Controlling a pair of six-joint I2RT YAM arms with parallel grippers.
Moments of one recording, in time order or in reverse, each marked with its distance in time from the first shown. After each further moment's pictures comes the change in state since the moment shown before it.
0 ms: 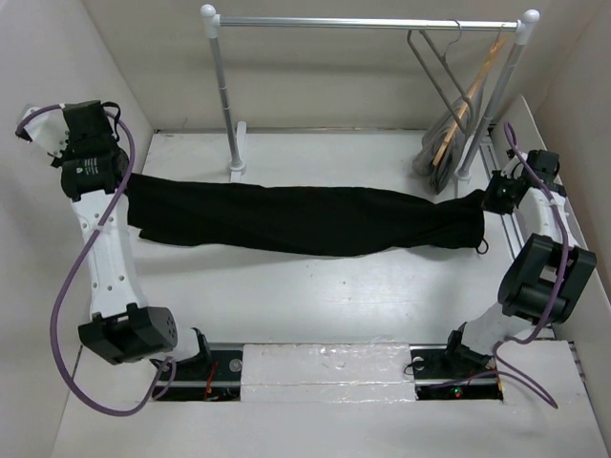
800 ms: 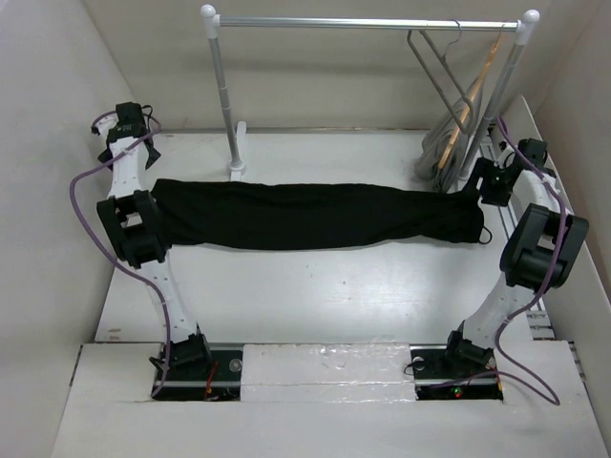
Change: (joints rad) left arm 0.017 0.816 0.375 -0.001 0.105 0.118; right arm 0.025 0.280 0.205 0.024 0.023 0.024
